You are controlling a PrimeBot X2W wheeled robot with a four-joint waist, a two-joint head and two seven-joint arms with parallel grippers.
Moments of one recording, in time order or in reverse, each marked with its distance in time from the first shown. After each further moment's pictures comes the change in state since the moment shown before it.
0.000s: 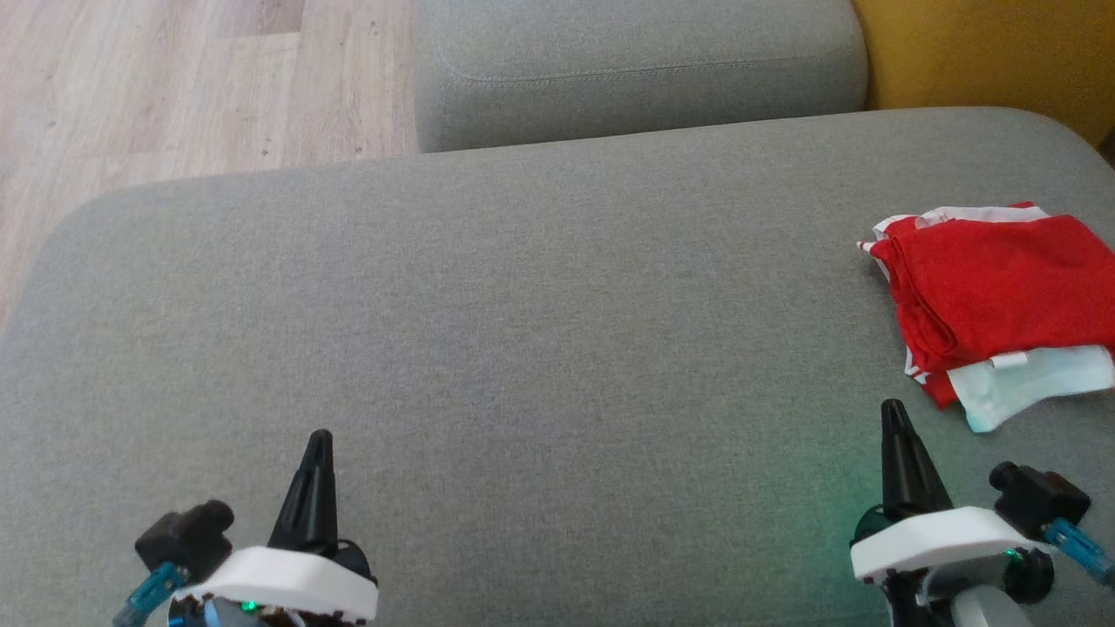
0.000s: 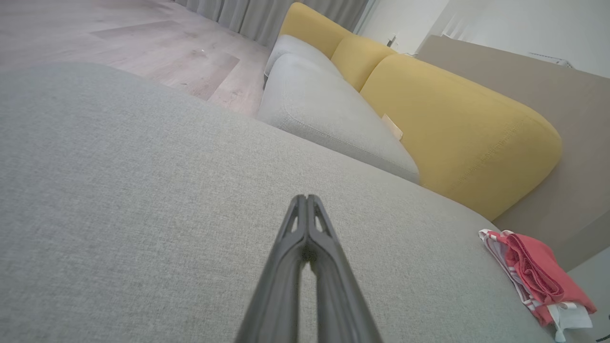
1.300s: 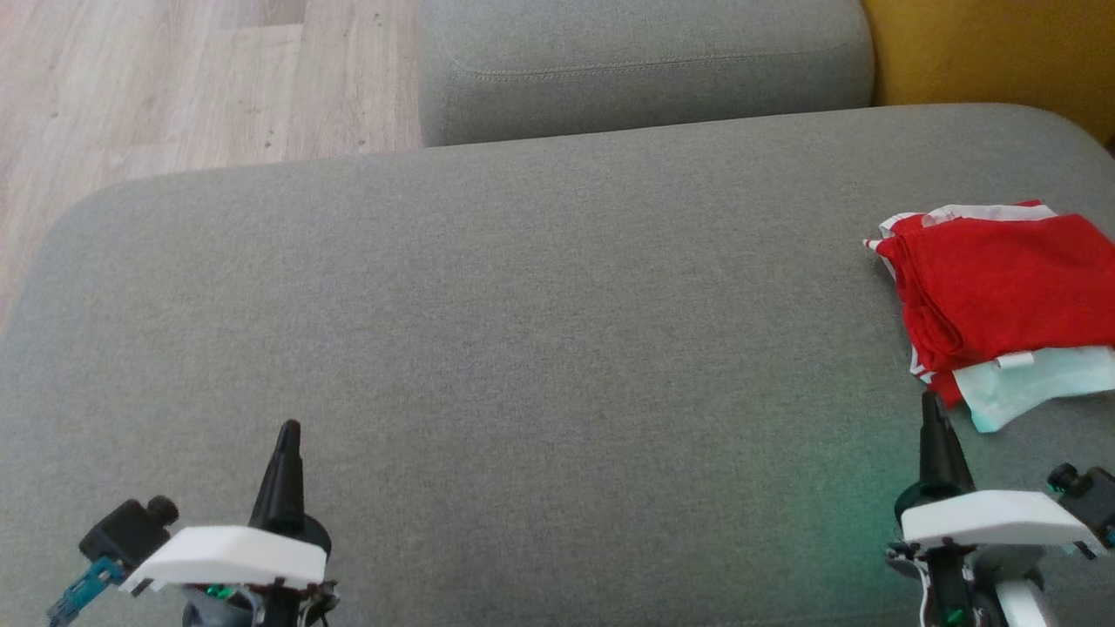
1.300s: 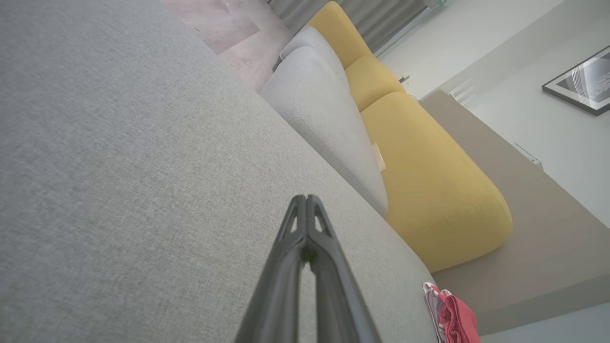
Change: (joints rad) left arm -0.045 0.004 0.063 0.033 -0.395 -0.026 0.101; right arm -0.014 0.000 -0.055 -0.033 0.402 0.000 0.107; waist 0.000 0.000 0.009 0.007
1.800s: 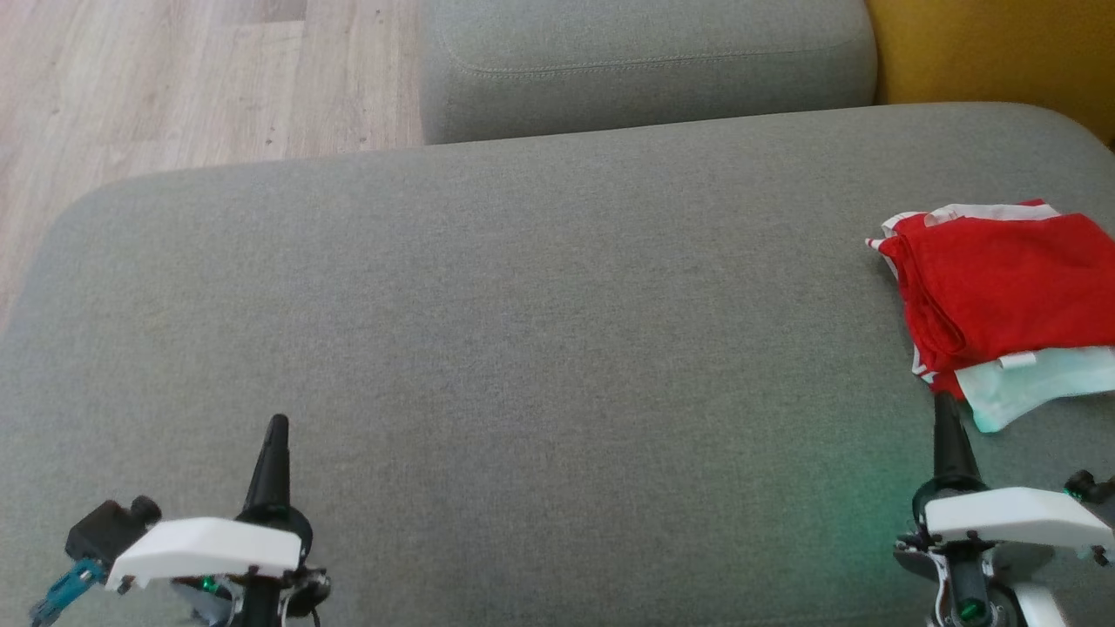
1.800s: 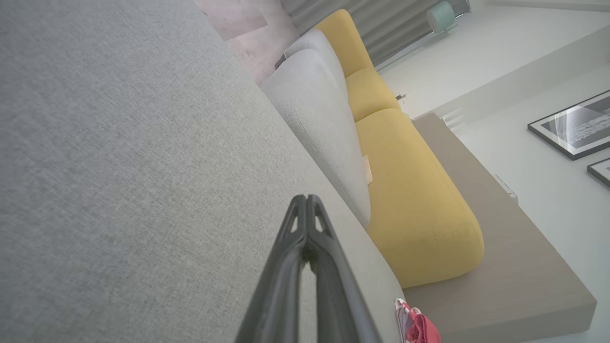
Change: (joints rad) left arm -0.020 0.001 0.027 0.016 -0.143 -0.009 0.039; right arm -0.001 0.000 -0.023 -0.016 0.147 0.000 0.042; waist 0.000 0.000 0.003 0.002
